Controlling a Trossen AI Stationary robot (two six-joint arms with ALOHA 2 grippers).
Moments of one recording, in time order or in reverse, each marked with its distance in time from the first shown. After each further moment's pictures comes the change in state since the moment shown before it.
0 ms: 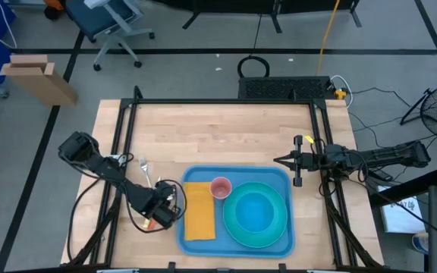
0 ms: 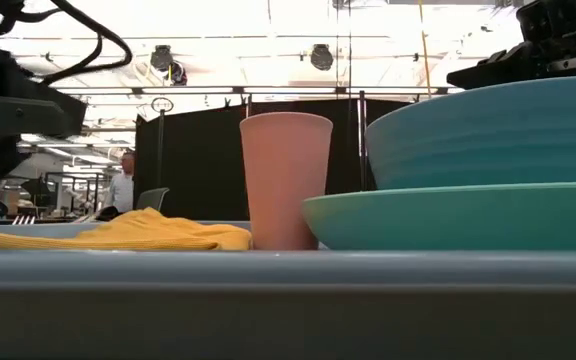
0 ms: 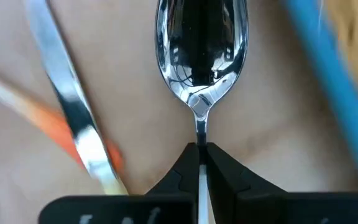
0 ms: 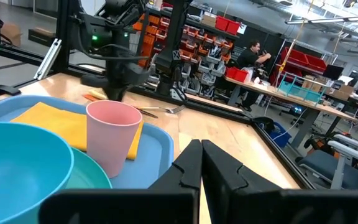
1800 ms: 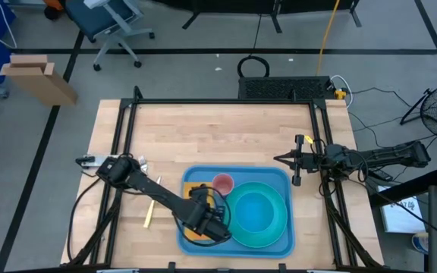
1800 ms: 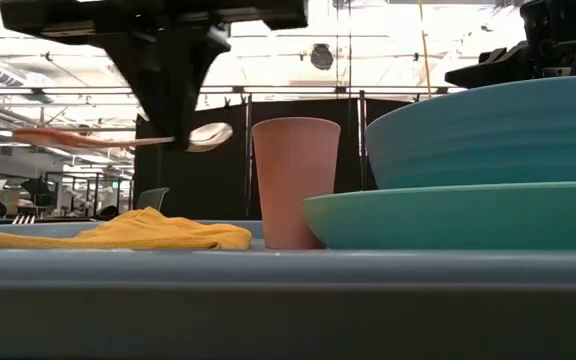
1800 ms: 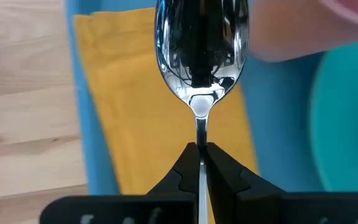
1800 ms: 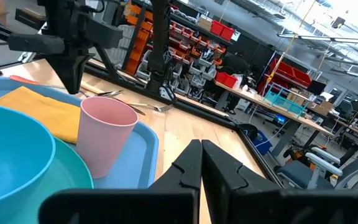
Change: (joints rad) left arm 0.116 0.547 1.044 -0.595 -0.101 -0.272; right arm 0.000 -0.001 0.000 0.010 0.026 -0.117
